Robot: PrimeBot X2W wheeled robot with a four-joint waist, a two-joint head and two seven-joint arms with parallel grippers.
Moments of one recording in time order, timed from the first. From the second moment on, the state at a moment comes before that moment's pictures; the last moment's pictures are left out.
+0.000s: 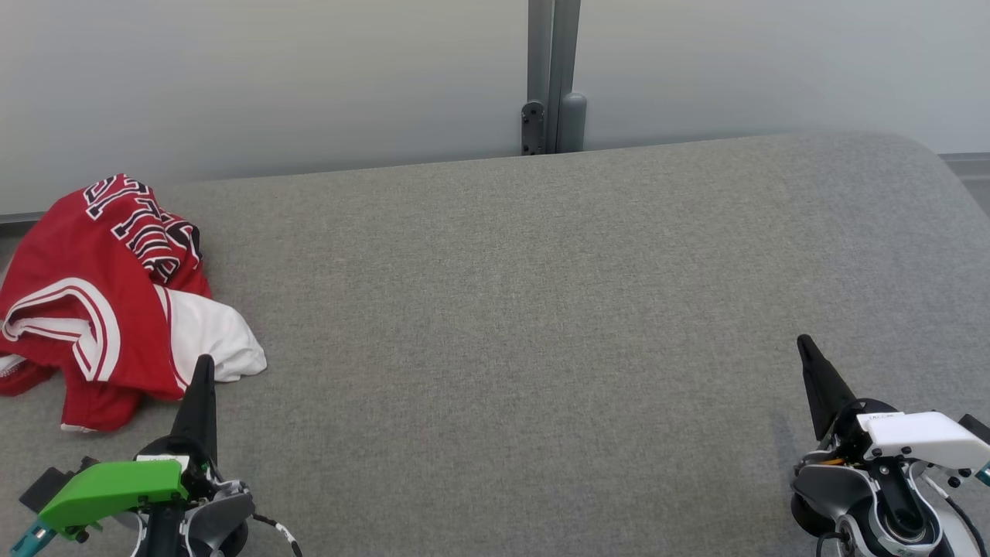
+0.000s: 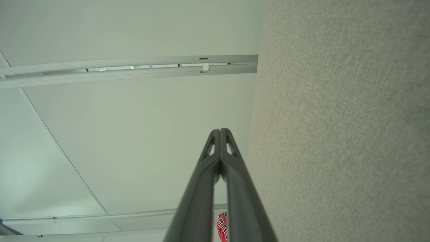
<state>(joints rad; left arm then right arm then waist) -0.10 0.05 0.11 0.25 -1.62 -0.13 0.11 -0.11 -0.05 -0.11 0.25 1.61 0.13 0.11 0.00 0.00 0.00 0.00</state>
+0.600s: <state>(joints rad) -0.10 0.05 0.11 0.25 -1.62 -0.13 0.11 -0.11 -0.05 -0.11 0.25 1.61 0.13 0.11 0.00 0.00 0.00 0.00</state>
